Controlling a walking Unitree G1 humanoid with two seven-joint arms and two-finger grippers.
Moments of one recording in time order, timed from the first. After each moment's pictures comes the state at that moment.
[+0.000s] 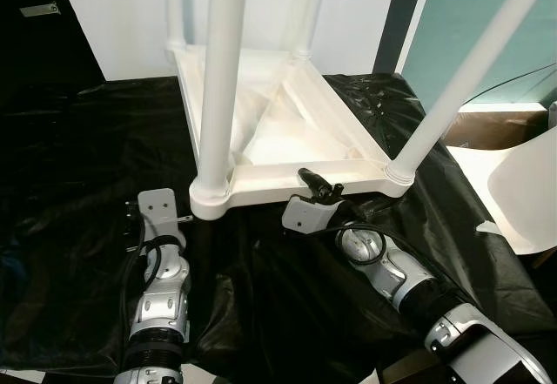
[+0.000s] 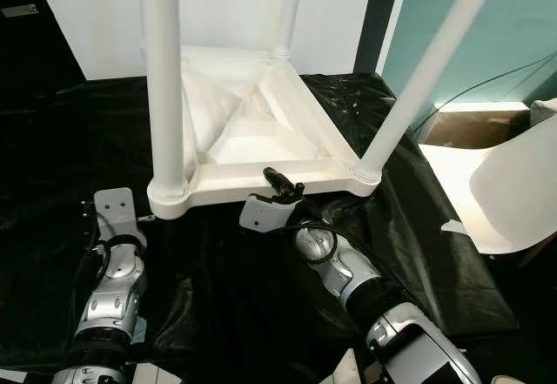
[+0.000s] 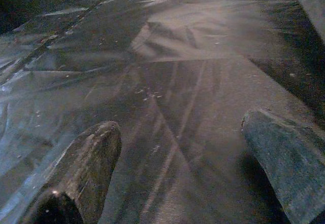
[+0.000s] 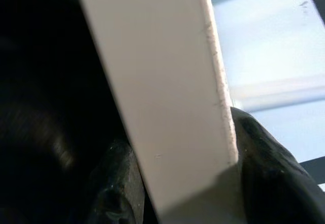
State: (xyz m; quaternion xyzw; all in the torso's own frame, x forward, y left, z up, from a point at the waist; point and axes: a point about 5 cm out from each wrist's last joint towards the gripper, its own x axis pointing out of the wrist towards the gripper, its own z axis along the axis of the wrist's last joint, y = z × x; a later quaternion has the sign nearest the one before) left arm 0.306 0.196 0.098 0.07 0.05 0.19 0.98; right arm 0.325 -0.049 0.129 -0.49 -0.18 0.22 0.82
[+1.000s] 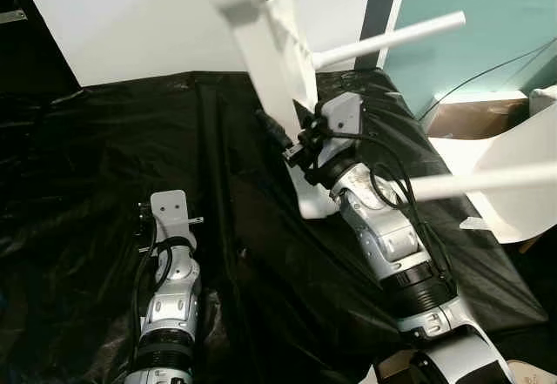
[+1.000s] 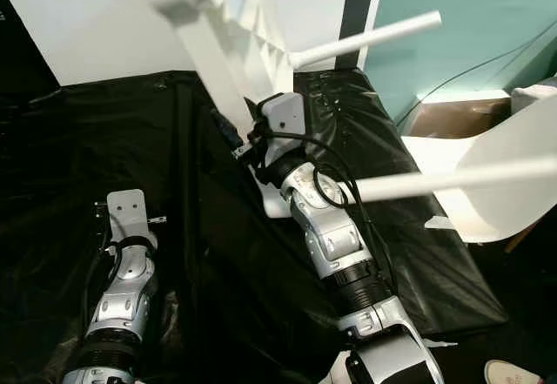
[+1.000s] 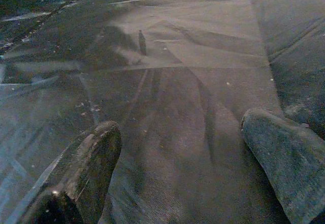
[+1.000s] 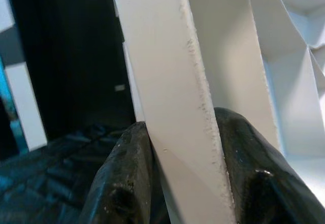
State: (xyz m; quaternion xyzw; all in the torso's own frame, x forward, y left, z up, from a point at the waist) left arm 0.306 0.185 0.094 0.06 0.05 0.18 0.98; right arm 0.318 -0.049 0.235 0.04 -0.23 0.32 0.92
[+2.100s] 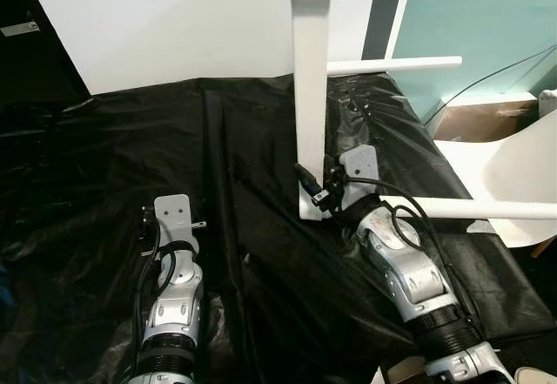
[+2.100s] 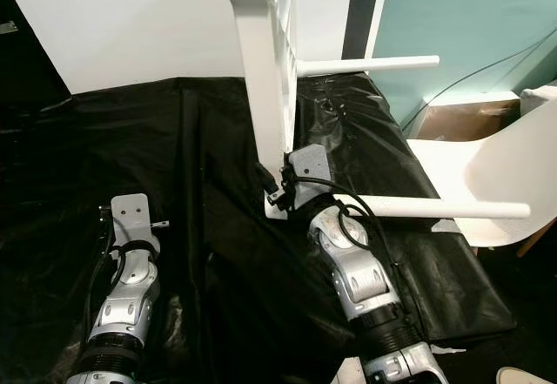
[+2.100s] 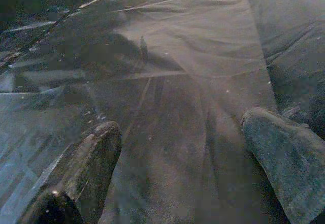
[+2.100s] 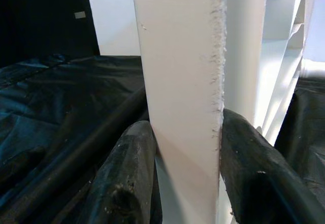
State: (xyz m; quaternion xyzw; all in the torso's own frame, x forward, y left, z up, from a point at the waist) left arm 0.303 0.180 0.090 0.07 0.05 0.18 0.98; right arm 0.301 -0.079 0.168 -0.06 -0.11 0.25 0.96
